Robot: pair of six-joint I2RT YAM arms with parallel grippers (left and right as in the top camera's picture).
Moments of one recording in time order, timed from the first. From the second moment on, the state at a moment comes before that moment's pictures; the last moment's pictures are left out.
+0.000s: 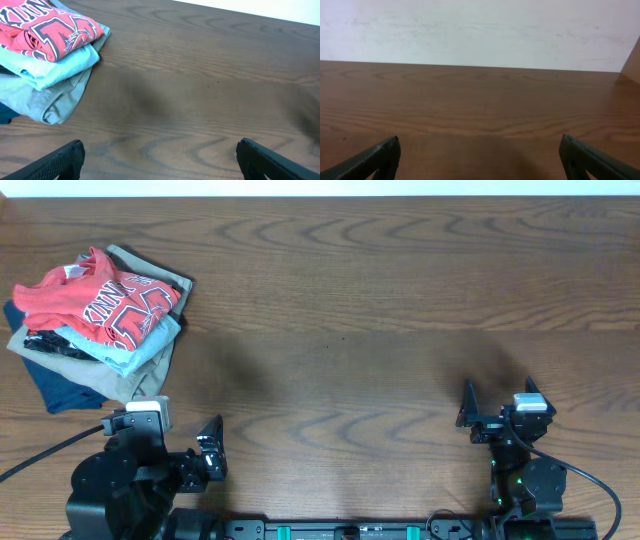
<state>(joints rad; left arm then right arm) -0.12 0.44 1.00 -1.15 0.04 -0.22 0.03 0.01 0.01 -0.07 0.02 -0.01</state>
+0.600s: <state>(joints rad) -0.12 0.44 1.00 -1.17 0.02 -0.21 0.03 0.01 0.01 -0.07 0.02 -0.01</state>
